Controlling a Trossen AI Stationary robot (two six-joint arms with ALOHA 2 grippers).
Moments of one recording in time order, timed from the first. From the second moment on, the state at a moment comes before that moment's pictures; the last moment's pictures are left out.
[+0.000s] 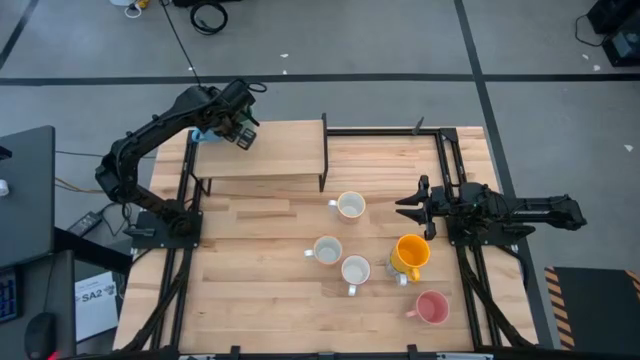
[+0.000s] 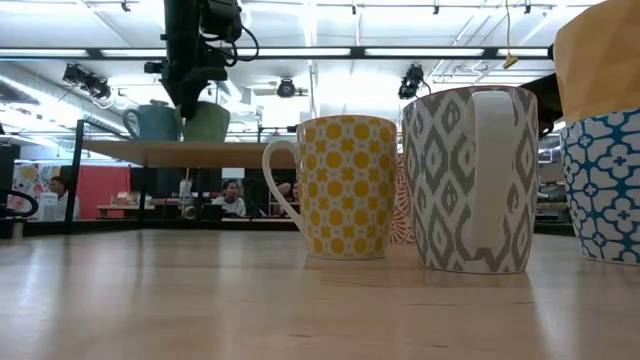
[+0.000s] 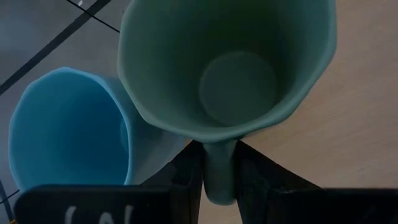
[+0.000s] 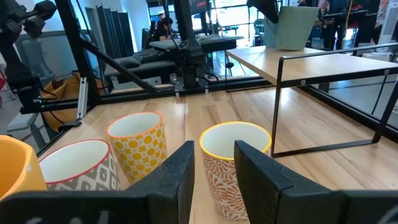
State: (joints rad) left arm 0.73 1.47 1.49 -1.29 -0.40 -0.24; right arm -0.06 0.08 0.01 0.04 -0.02 0.09
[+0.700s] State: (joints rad) left arm 0.73 1.46 1.49 -1.28 -0.42 -0.20; right arm -0.06 0.08 0.01 0.04 -0.02 0.09
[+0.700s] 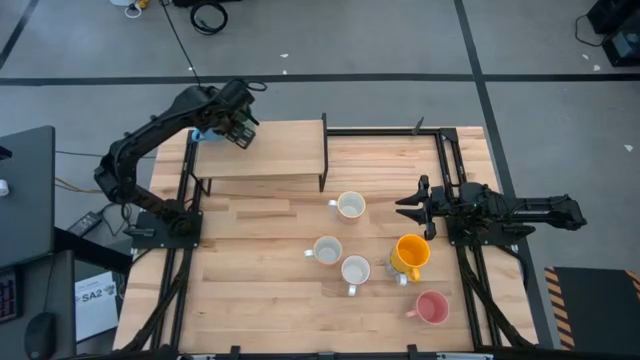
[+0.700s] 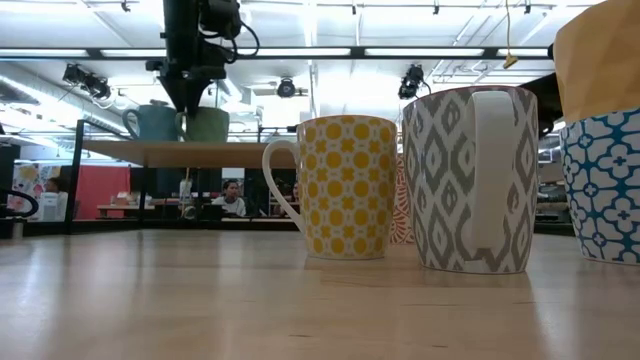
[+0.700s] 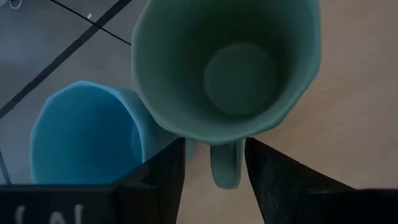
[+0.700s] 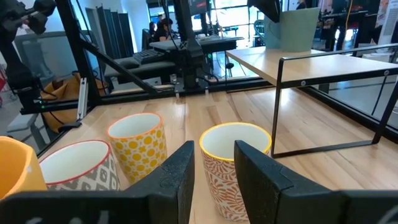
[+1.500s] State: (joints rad) left arm 0.40 1.39 1.58 -1.22 -0.23 -0.20; right arm -0.06 0.09 0.06 0.31 0.00 0.30
